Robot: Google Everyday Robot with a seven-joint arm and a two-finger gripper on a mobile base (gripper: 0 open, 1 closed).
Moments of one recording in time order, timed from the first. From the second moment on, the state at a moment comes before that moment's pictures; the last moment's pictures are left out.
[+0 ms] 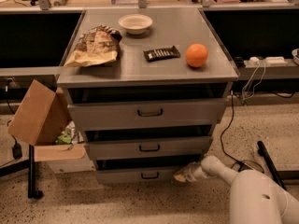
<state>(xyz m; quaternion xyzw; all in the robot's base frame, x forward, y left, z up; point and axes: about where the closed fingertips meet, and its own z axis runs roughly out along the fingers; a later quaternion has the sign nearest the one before) 0.629 -0.185 0.170 -0.37 0.87 0.21 0.24</state>
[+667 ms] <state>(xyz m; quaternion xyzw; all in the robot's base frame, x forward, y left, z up) 0.633 -0.185 0.171 -0.37 0.87 0.21 0.25</state>
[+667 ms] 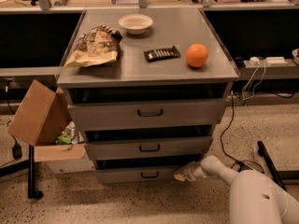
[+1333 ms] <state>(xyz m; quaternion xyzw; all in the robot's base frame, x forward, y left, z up) 0.640 -0.184 0.173 -0.37 0.87 0.21 0.25</state>
